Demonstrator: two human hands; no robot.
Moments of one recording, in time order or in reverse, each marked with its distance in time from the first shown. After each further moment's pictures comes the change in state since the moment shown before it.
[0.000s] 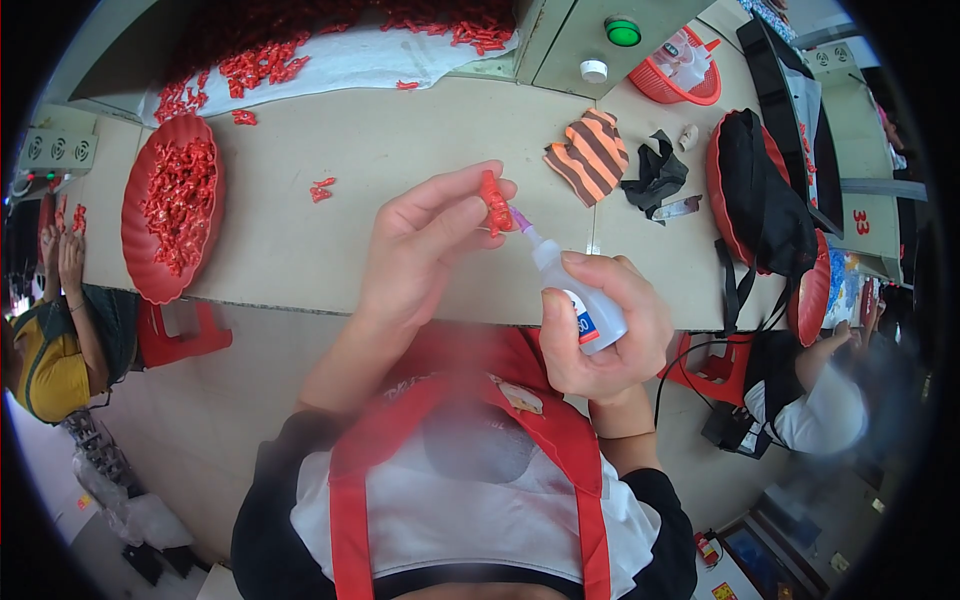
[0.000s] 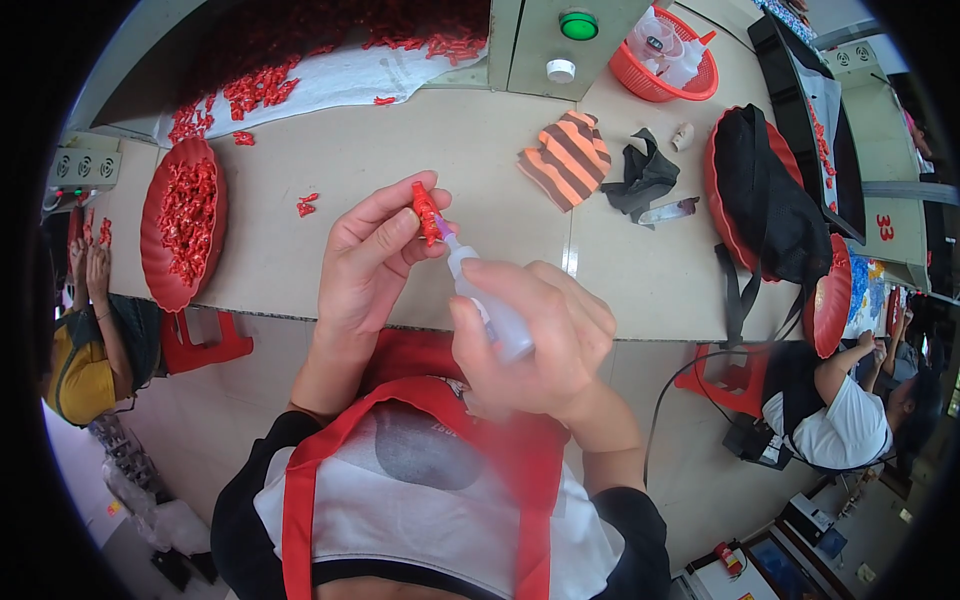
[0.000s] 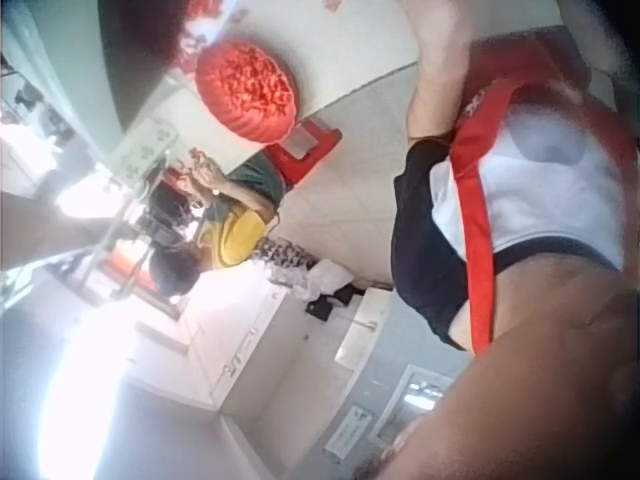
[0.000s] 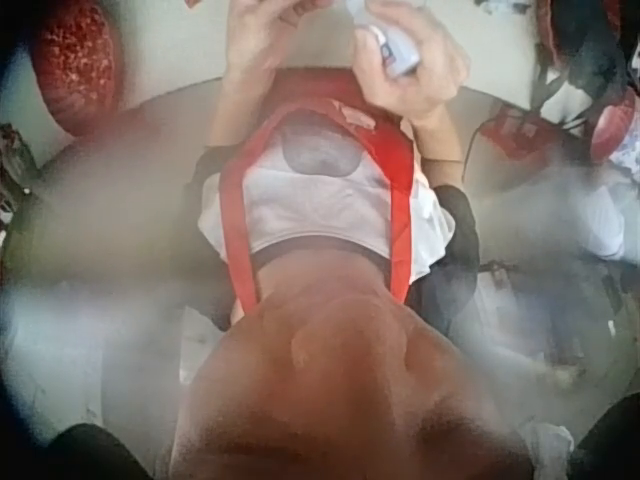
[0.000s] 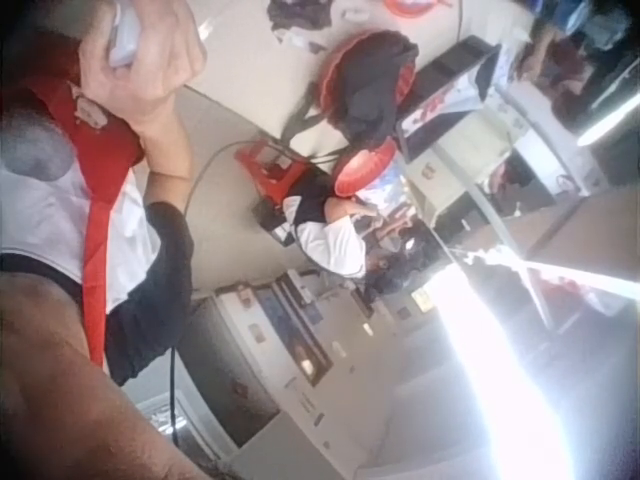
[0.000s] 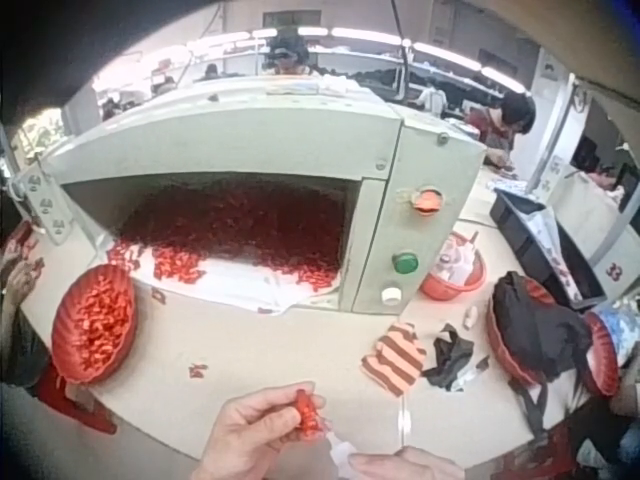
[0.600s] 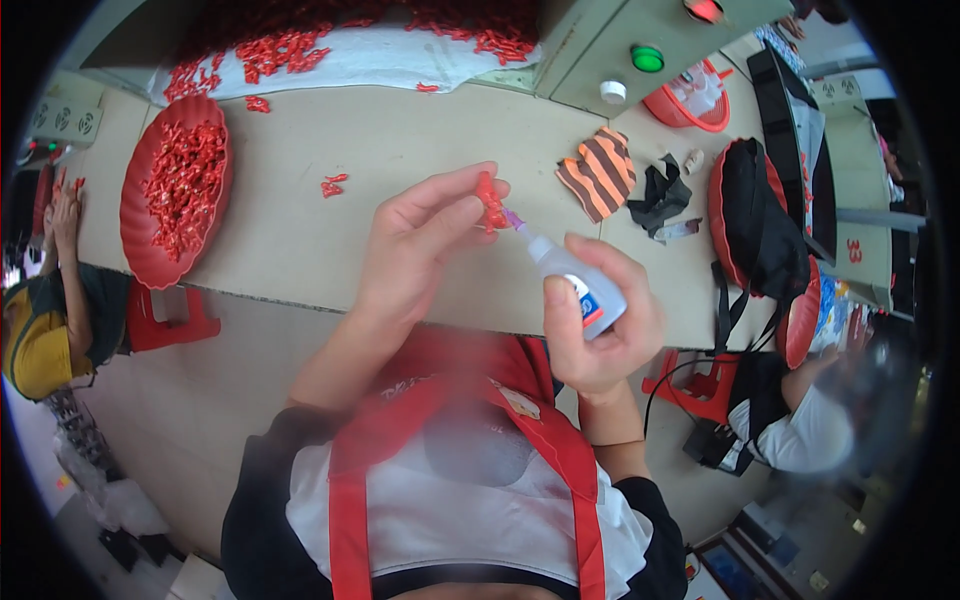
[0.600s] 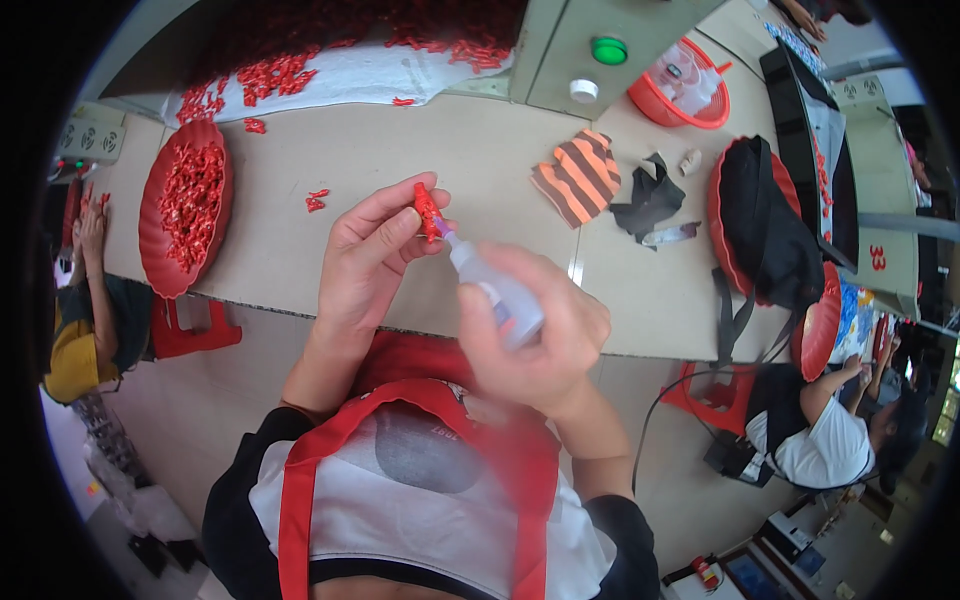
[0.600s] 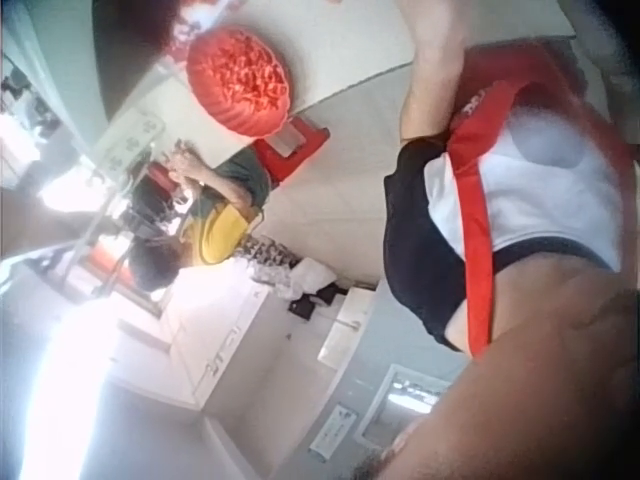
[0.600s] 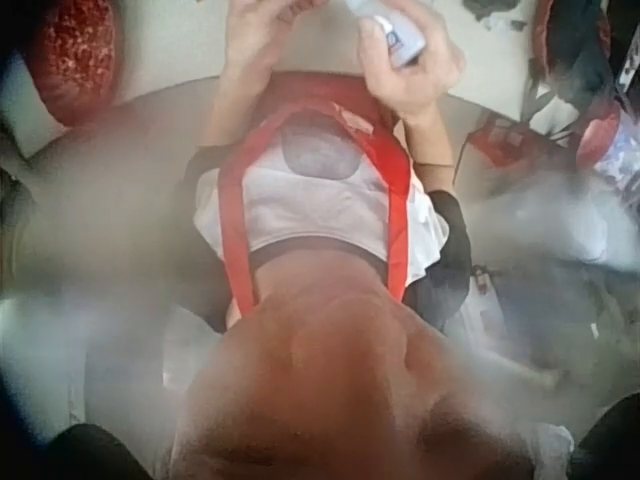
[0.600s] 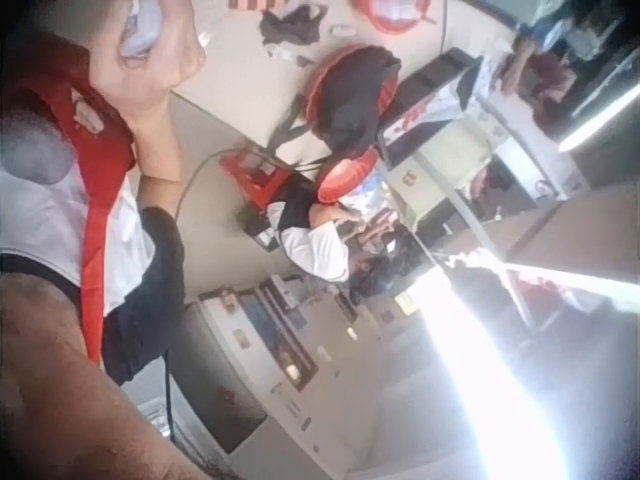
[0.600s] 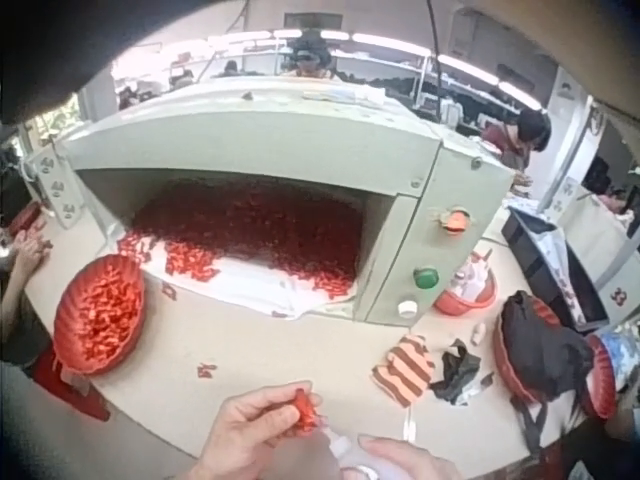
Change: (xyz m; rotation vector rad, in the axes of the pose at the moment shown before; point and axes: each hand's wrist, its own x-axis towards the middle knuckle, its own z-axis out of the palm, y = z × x) left_hand 0.002 0.003 -0.012 0.034 0.082 0.039; right_hand 0.005 -0.001 0.010 0.004 -0.056 0.177
